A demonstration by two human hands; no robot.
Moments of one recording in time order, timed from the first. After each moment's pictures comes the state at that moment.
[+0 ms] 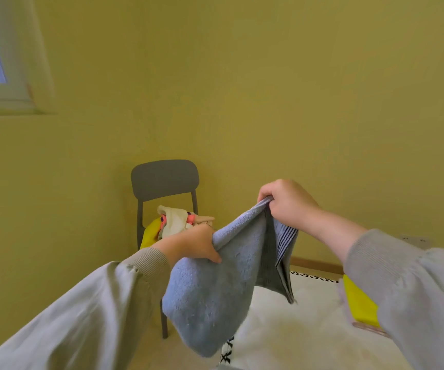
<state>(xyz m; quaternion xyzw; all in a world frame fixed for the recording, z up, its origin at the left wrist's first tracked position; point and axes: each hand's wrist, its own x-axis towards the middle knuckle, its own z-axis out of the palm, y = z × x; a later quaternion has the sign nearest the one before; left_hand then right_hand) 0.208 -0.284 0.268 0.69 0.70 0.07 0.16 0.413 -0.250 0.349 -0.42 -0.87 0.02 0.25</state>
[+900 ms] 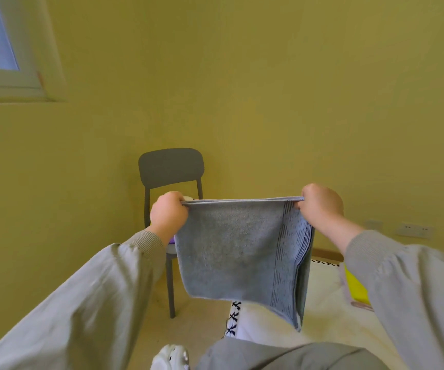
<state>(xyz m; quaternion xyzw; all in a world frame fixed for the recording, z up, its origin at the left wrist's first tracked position) 0.156 -0.304 0.259 0.50 0.81 0.32 0.00 0.454 -0.226 0.293 -0.63 -0.74 -0.09 0.20</state>
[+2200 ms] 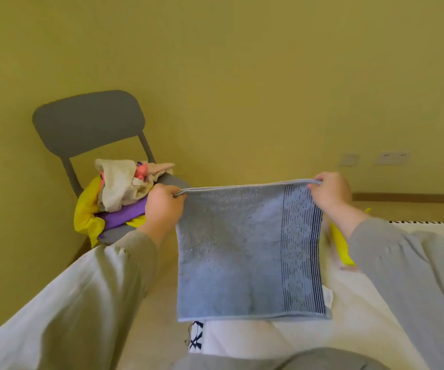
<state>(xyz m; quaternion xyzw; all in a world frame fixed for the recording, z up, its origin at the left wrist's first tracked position) 0.219 -0.130 0.130 0.56 0.75 0.33 0.10 0.553 -0.064 0.139 -0.75 -0.58 0.13 0.29</state>
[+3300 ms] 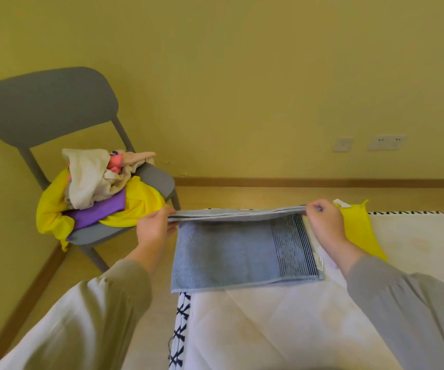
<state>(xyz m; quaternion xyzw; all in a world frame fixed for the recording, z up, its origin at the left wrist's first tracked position) 0.250 -0.097 0.044 0.20 0.67 0.56 0.44 0.575 -0.061 0.038 -0.73 -0.49 0.25 0.41</state>
